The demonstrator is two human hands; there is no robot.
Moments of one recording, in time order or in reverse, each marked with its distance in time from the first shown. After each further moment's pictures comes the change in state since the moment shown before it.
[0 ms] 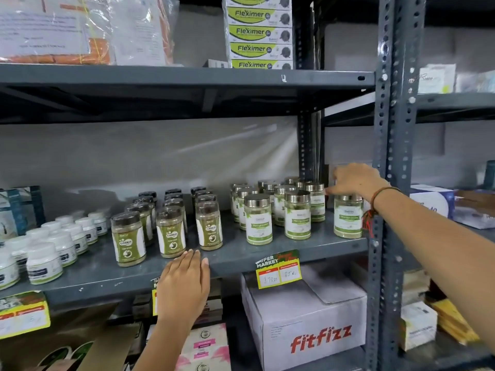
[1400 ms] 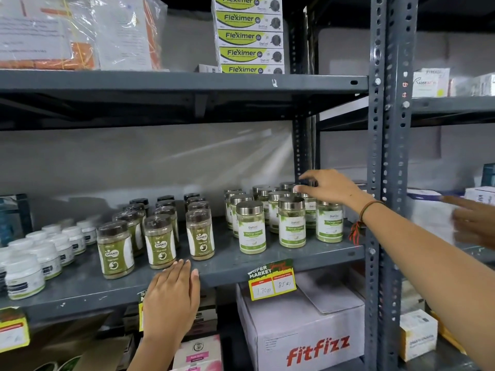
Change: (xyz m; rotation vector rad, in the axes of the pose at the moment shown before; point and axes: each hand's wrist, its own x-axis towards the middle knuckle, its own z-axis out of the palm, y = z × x) left_hand -0.001 0.002 -0.002 -0.001 -0.044 -0.023; right_hand 0.026 -0.011 0.021 0.335 0.156 -0.295
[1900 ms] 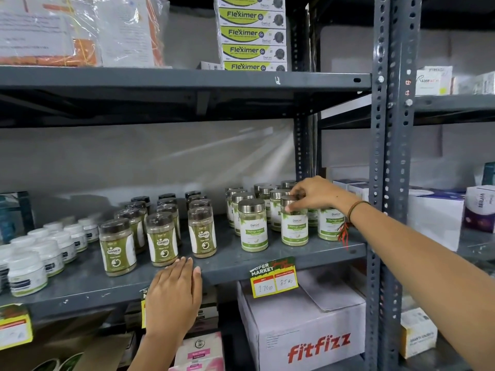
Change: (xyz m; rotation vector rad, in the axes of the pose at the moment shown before) left_hand 0.001 -0.002 0.001 -0.008 0.004 0.004; right_hand 0.006 -0.023 0.016 0.008 -0.192 -0.049
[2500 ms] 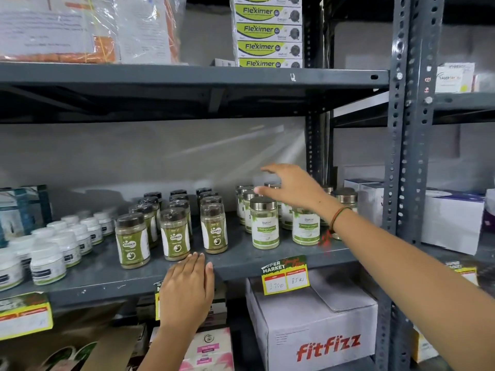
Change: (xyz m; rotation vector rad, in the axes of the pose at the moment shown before) left_hand 0.000 0.000 0.001 -0.007 0.043 0.000; right_hand 0.003 -0.078 0.009 0.098 0.306 -0.259
